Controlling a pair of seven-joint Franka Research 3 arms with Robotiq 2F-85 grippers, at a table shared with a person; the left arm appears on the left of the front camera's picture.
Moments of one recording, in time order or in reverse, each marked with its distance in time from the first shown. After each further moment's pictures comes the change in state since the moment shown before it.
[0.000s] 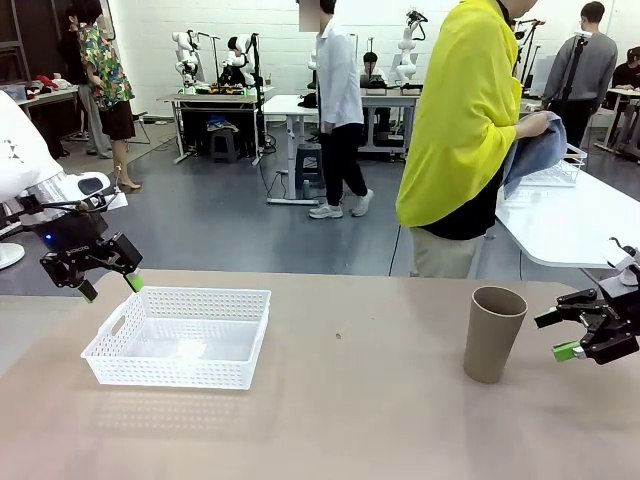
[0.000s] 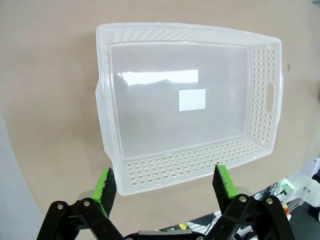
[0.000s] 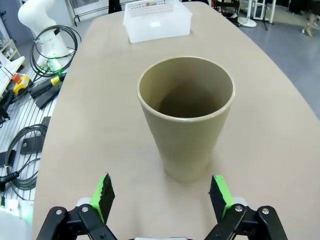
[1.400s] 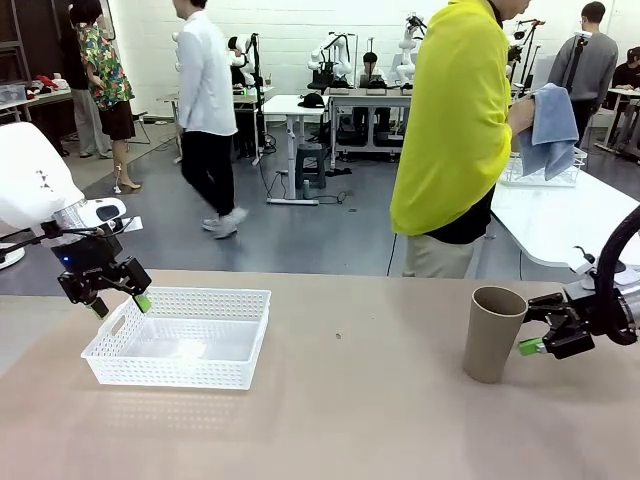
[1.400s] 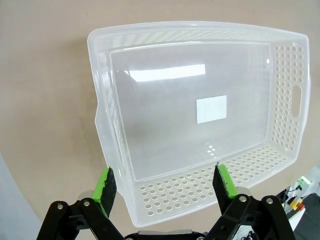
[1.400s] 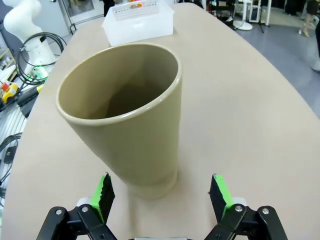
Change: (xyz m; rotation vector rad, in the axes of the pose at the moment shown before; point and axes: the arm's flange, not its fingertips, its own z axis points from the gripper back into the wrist) left arm 0.018 0.015 -0.050 0.020 0.048 -0.067; right arm -0.019 -0.051 -0.048 -0.003 -0.038 -0.023
